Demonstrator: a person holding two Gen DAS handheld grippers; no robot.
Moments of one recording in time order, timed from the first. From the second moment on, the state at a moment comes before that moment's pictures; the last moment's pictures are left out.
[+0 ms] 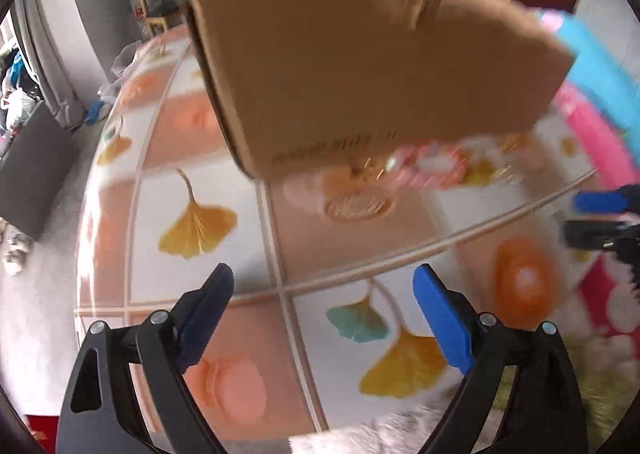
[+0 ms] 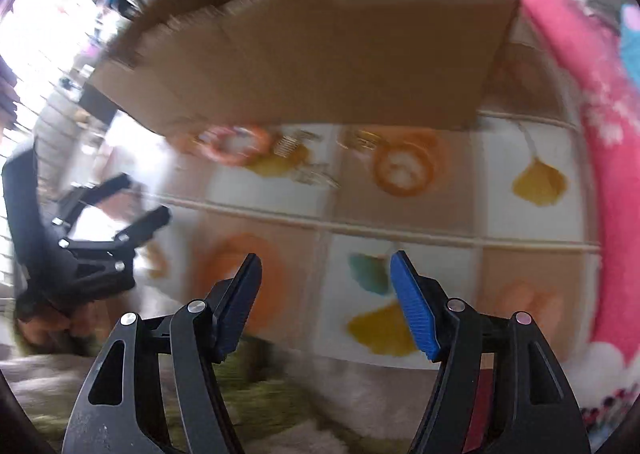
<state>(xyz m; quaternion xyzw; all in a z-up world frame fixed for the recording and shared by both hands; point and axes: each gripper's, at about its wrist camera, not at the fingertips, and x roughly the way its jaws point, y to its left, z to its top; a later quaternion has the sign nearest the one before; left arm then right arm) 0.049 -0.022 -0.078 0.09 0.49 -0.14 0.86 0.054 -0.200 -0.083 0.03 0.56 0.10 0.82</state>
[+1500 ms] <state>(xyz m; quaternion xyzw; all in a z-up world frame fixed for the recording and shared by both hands) 0.060 -0.008 -0.046 0.06 0.40 -0.13 0.91 0.100 -0.221 -0.084 0.06 0.45 0.14 0.88</state>
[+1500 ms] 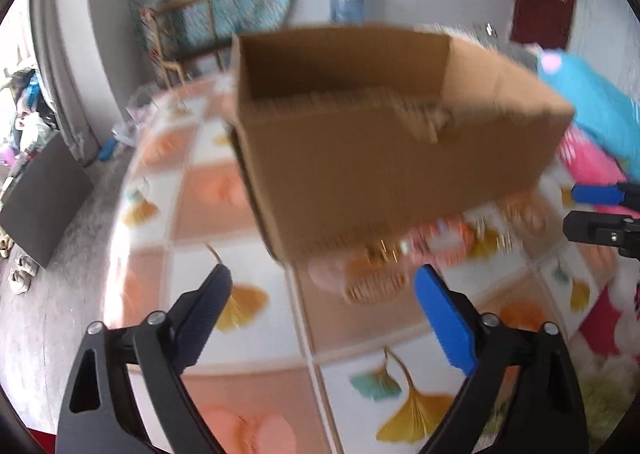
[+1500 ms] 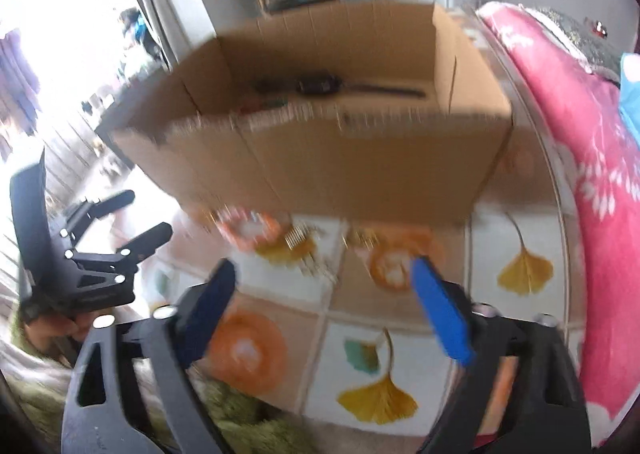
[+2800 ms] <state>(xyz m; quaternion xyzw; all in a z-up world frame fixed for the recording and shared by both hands) 0.047 -0.074 -0.036 0.10 0.38 -0.26 0.89 0.053 -0.185 -0.086 -0.05 0.47 0.22 0.85</state>
